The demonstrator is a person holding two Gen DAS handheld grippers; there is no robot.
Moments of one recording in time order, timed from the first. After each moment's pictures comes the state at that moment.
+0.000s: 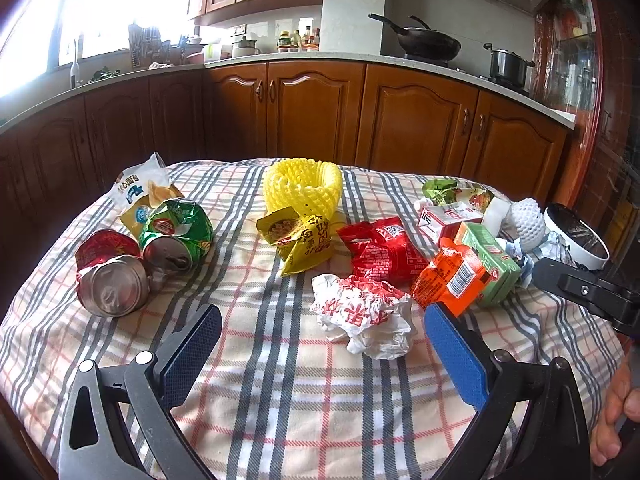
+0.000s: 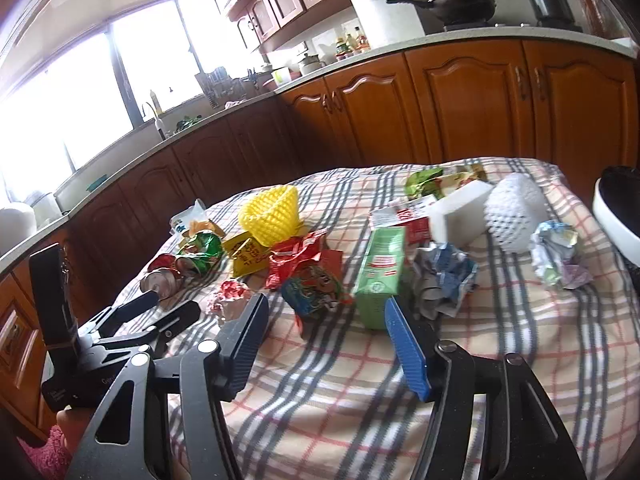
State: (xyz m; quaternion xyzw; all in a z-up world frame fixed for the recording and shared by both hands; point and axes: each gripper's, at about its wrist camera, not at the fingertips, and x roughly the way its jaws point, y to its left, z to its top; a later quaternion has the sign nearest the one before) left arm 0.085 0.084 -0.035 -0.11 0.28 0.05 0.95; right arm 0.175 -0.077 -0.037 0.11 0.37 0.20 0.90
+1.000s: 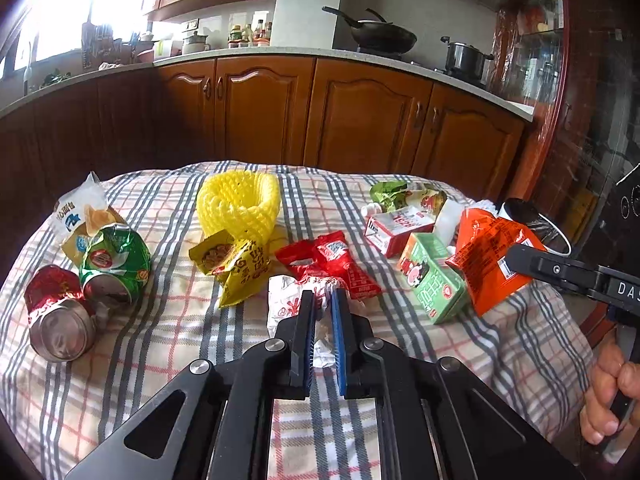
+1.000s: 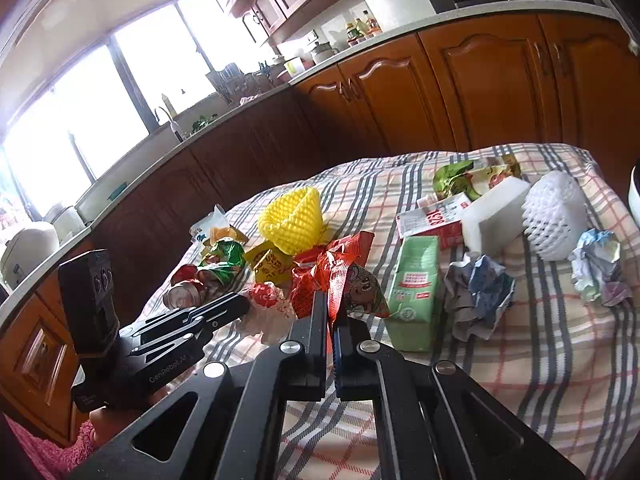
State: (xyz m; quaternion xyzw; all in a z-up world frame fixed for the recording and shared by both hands) left arm 0.111 0.084 -0.017 -0.10 0.29 -0.05 0.95; right arm 0.192 -0.096 -0.024 0.15 0.37 0.23 0.89
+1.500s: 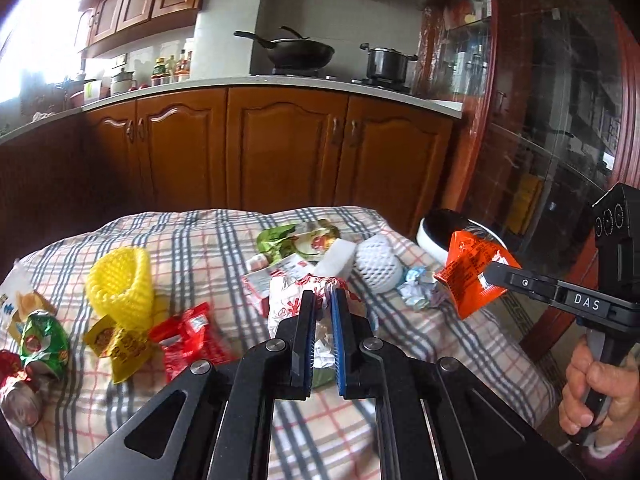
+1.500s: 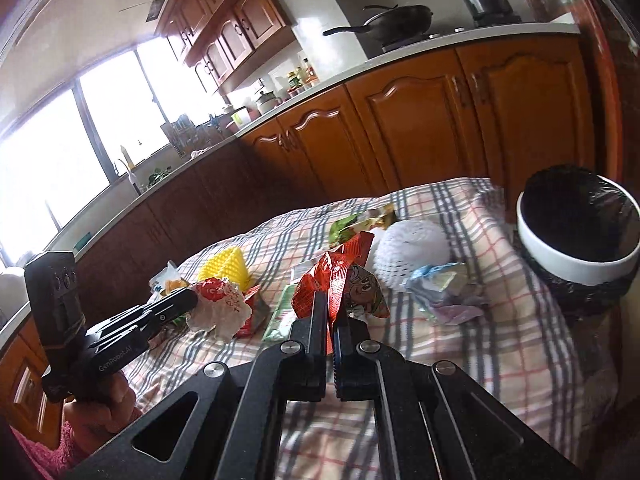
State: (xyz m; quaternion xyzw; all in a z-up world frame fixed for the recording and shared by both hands) left arm 0.120 -0.002 0.036 -0.05 0.26 -0.15 0.95; right arm 0.165 -0.206 0.003 0.17 0.33 0.11 0.92
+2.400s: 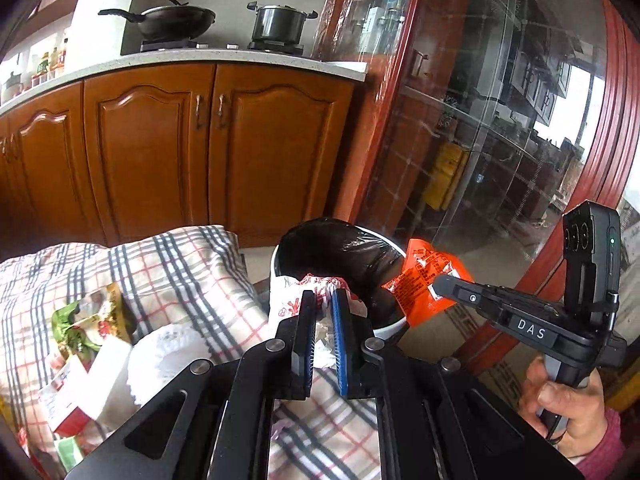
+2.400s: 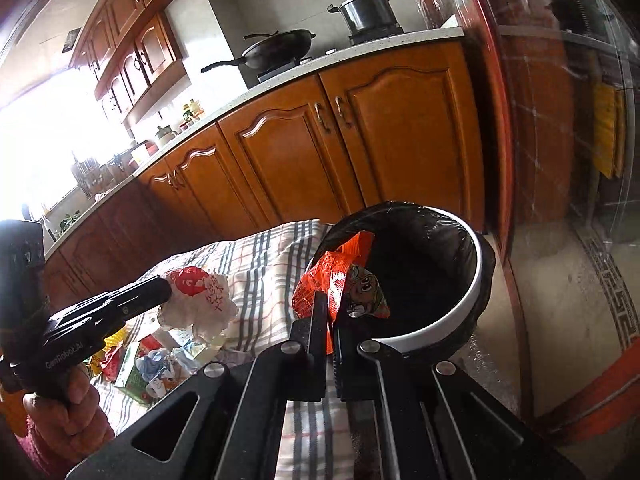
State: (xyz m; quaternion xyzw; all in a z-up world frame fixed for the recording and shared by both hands) left arm 0.275 -0.133 0.047 -0.03 0.32 -0.31 0.90; right arm 0.183 -0.373 0.008 0.17 0.34 -0.05 0.92
